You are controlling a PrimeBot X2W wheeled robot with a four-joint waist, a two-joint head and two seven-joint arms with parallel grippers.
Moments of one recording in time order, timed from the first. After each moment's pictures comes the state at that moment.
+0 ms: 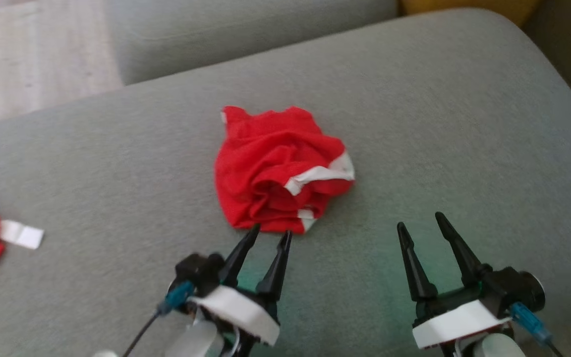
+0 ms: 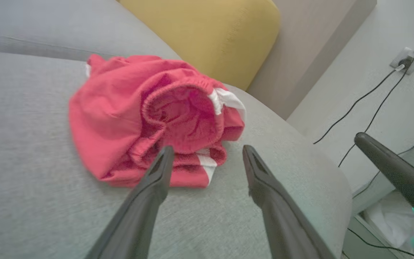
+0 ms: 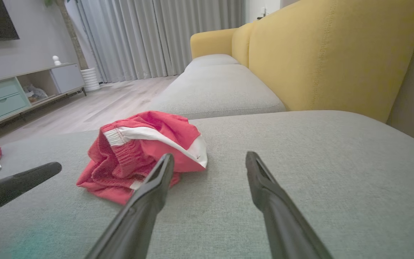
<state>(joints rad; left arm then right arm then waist) -0.22 0.05 -0.62 0.44 -0.58 -0.12 -0.20 0.05 -0.05 0.19 0.16 0.09 0.13 -0.25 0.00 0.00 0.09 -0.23</state>
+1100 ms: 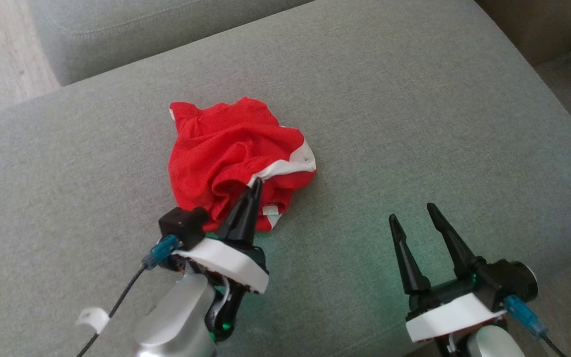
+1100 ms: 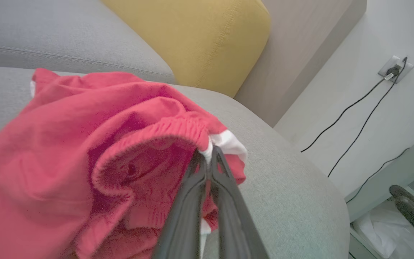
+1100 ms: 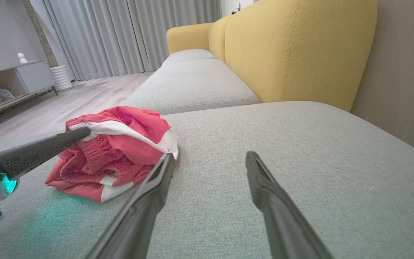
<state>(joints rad) -0.43 0.05 -0.64 0.60 -0.70 -0.12 -0.25 0.02 -0.05 0.22 0.15 0.10 0.13 -0.25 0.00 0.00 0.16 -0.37</state>
